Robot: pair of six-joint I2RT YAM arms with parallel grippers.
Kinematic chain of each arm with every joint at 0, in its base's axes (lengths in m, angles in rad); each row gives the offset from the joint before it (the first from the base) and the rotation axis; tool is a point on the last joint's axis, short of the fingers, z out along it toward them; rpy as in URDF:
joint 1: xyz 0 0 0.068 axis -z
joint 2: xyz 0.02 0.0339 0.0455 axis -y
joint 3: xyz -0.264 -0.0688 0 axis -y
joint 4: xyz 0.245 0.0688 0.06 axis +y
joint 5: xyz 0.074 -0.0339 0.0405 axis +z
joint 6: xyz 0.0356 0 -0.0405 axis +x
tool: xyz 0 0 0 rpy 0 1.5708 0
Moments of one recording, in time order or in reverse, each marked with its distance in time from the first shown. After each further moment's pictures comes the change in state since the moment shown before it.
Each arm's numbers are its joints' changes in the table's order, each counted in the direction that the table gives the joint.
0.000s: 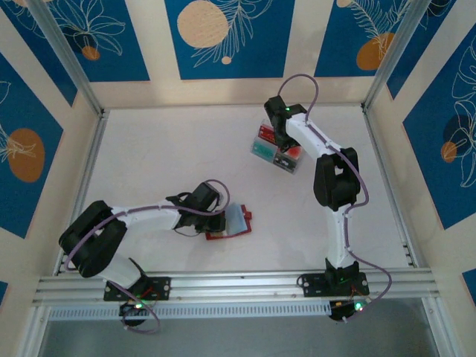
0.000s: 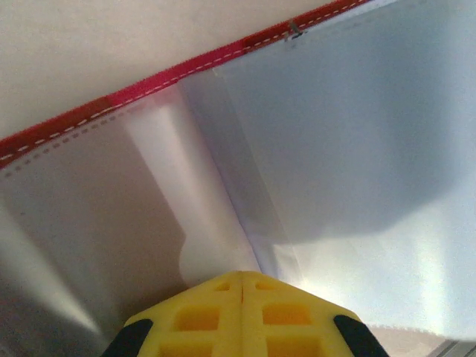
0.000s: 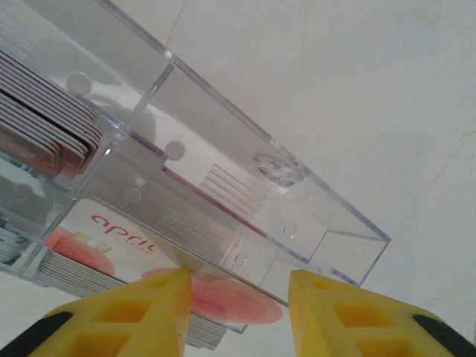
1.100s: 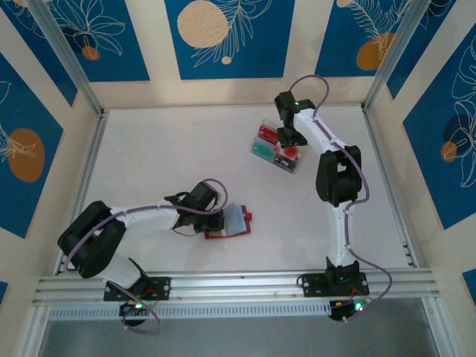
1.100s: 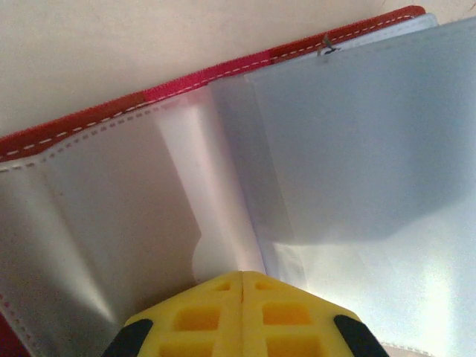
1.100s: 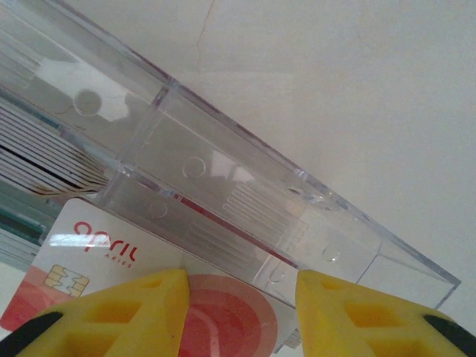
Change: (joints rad) left arm -0.018 0.007 -0.009 -0.004 0.000 -0.026; right arm 0.073 -0.053 0.084 0.048 0.224 0.025
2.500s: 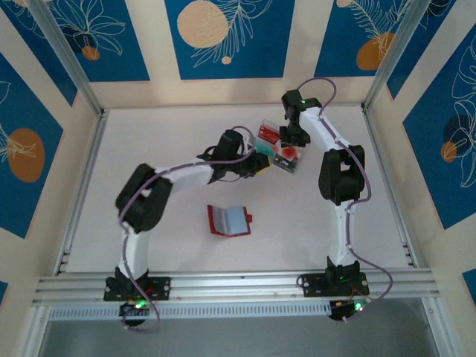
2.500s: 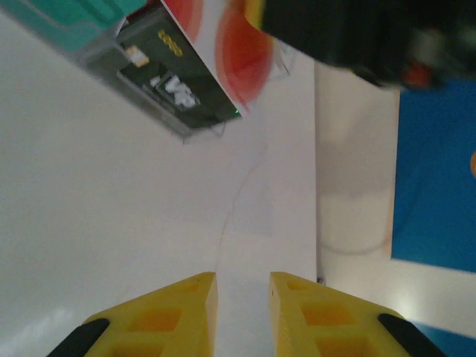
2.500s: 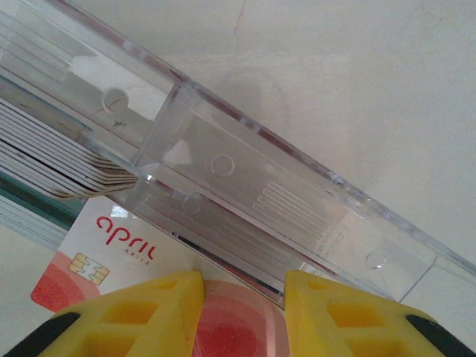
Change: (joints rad) left arm -0.091 -0.592 0.724 -0.418 -0.290 -0.332; right arm 0.048 -0.011 0.011 0.006 0.178 0.027
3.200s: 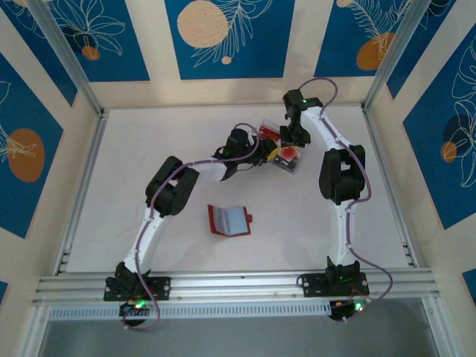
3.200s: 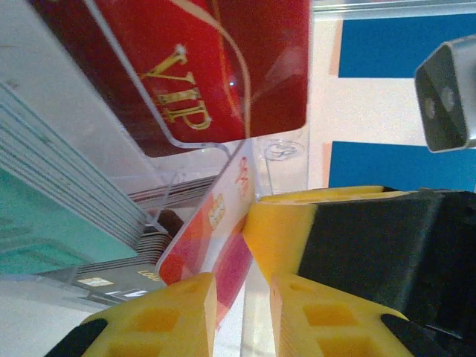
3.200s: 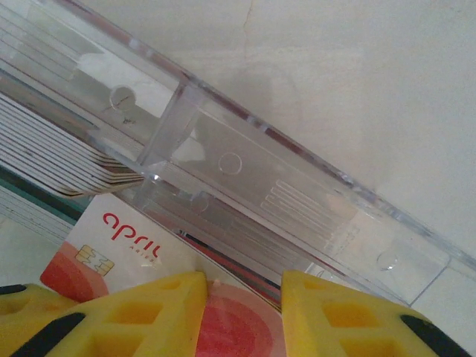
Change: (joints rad) left arm -0.029 -0.304 0.211 -0.377 0.056 -0.321; right arm 0.007 -0.007 0.009 0.010 0.035 0.003
